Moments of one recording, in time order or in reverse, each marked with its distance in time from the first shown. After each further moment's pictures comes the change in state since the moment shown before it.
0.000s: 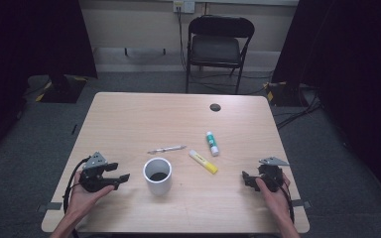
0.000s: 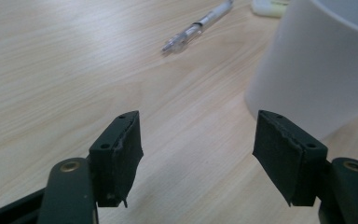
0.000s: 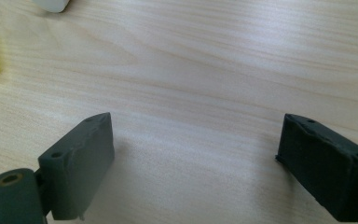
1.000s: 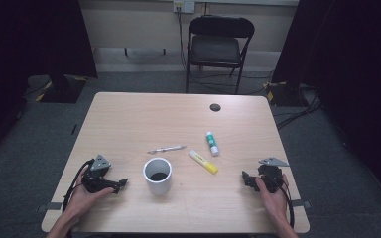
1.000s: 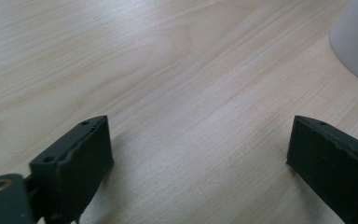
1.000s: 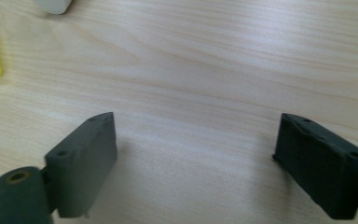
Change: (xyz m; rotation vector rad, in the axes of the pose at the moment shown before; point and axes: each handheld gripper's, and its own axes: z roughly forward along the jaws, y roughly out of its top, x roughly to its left) left arm 0.023 -0.027 0.028 0.126 0.123 0.029; right arm 0.002 0.000 0.000 0.002 -0.011 0.016
